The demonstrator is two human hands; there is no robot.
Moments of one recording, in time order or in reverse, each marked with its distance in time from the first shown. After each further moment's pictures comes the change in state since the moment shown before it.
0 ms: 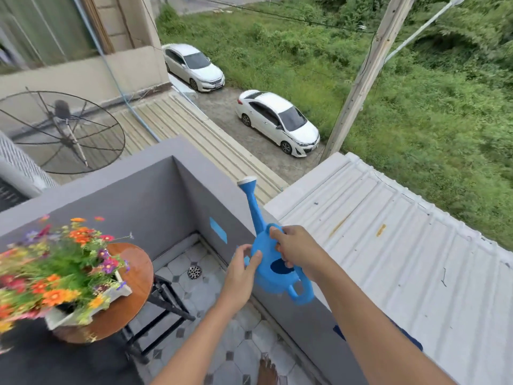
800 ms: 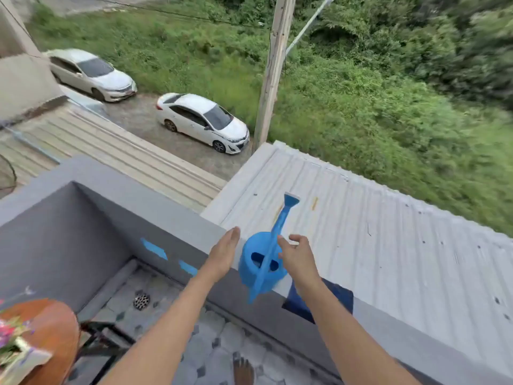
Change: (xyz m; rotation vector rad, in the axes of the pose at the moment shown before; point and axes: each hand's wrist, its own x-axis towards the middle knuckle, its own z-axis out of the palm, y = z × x) left_hand 0.031 0.053 0.070 0.267 -0.408 -0.050; right_hand -0.050 0.103 -0.065 0.363 0.560 0.148
